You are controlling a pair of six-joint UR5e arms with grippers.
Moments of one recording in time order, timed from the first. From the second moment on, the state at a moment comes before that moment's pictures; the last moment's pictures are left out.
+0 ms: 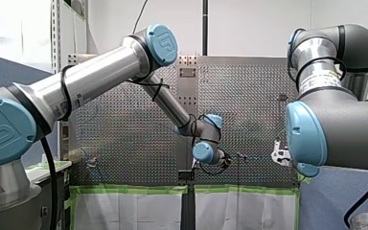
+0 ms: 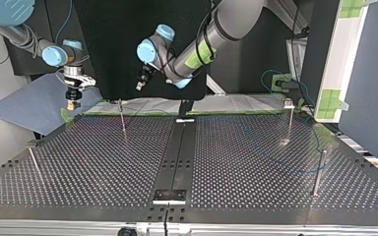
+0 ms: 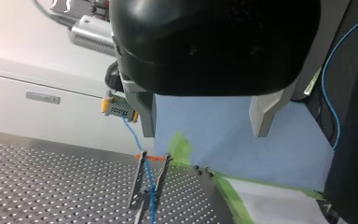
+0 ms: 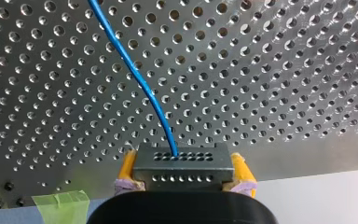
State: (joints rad) left arm -0.81 -2.57 -1.28 -2.74 -1.79 -1.61; right arm 1.53 -0.63 1.66 -1.06 1.30 1.72
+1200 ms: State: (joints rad) left arm -0.84 -2.57 -1.29 -2.71 -1.92 -1.62; right arm 1.53 -0.62 1.66 -1.06 1.29 1.74
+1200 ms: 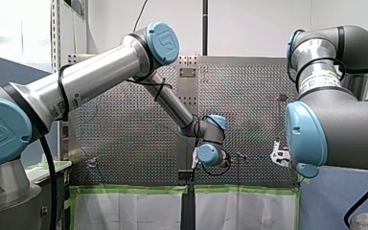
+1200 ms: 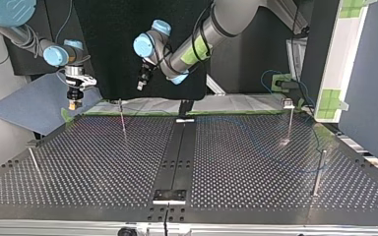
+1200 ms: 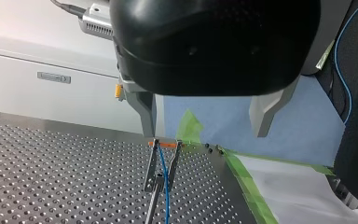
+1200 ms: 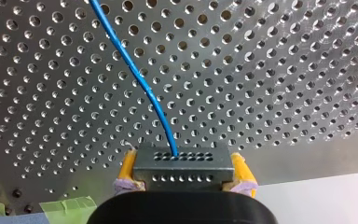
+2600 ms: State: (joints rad) left arm -0.84 -2.57 -1.29 -2.71 -1.92 -1.64; right arm 1.53 -0.62 1.66 -1.07 1.29 1.74
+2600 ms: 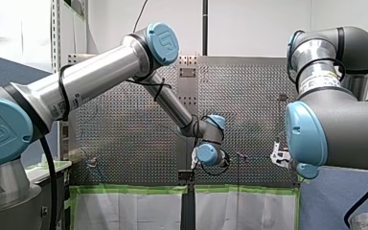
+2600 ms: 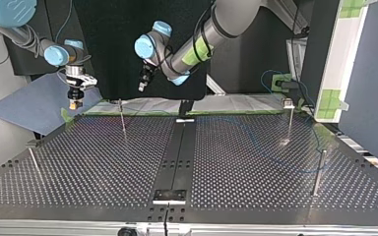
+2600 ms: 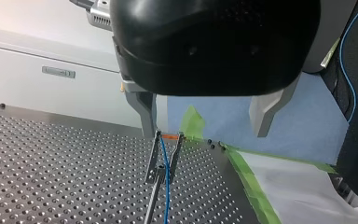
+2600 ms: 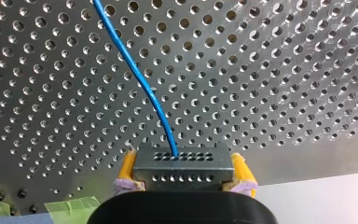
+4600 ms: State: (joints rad) left arm -0.76 -2.12 -1.75 -2.50 -1.96 -1.74; right arm 1.54 -0.62 1.64 -1.04 1.34 1.76
